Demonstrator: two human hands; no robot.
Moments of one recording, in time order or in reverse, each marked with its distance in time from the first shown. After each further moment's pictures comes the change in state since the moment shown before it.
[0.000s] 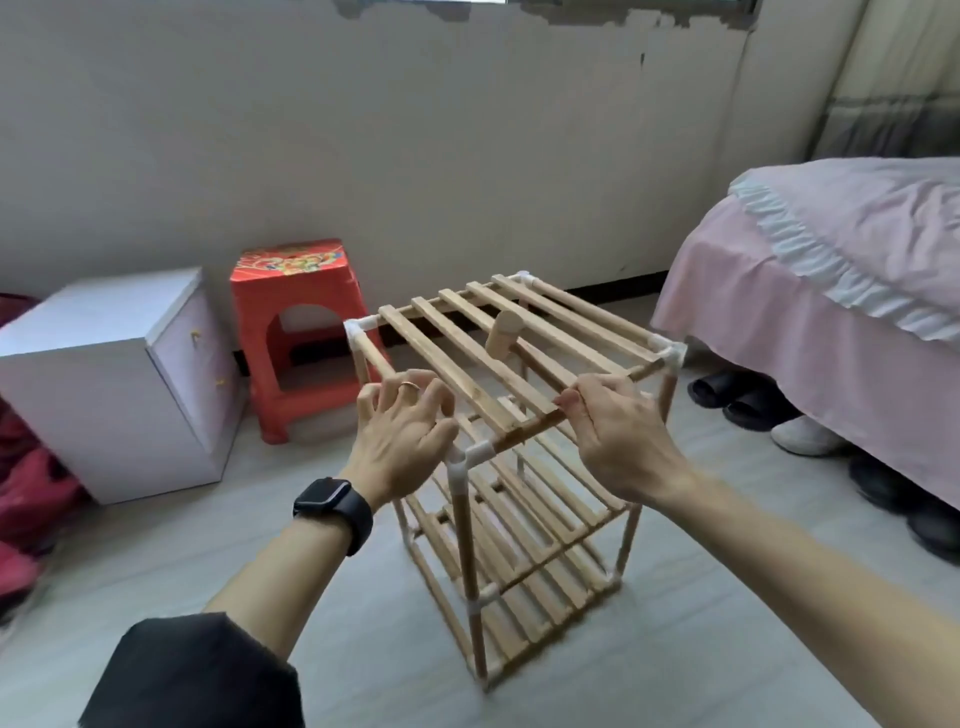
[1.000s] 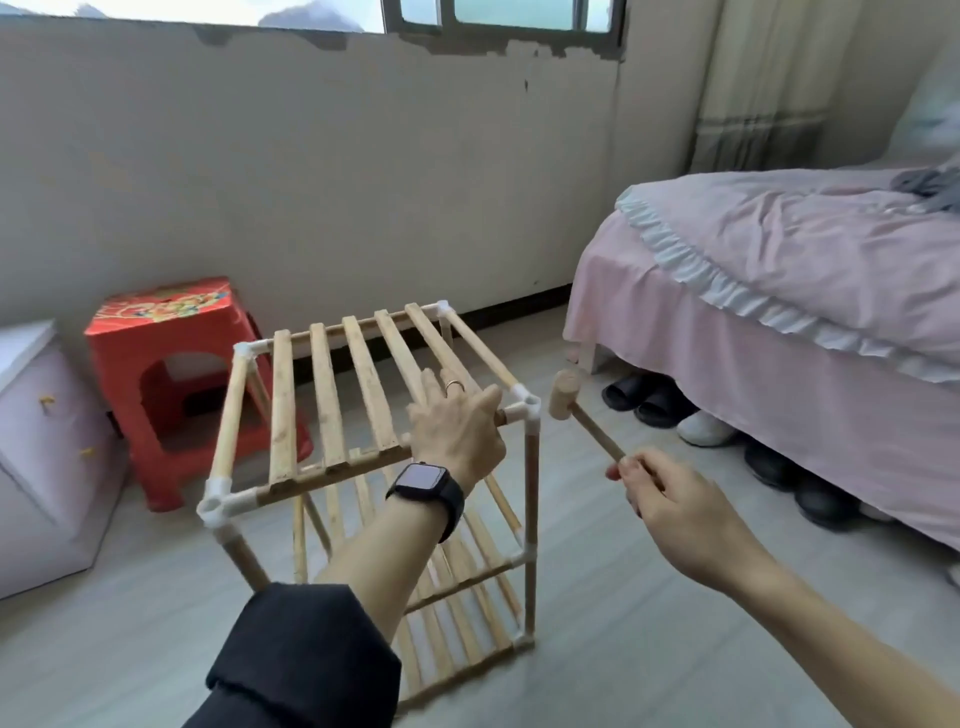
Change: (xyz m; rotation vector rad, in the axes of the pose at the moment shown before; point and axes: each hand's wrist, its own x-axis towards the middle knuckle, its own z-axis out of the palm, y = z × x) left_hand 0.103 0.177 0.061 0.202 -0.123 -0.036; right_hand -0.095 0.099 -0.088 0.292 0.067 0.512
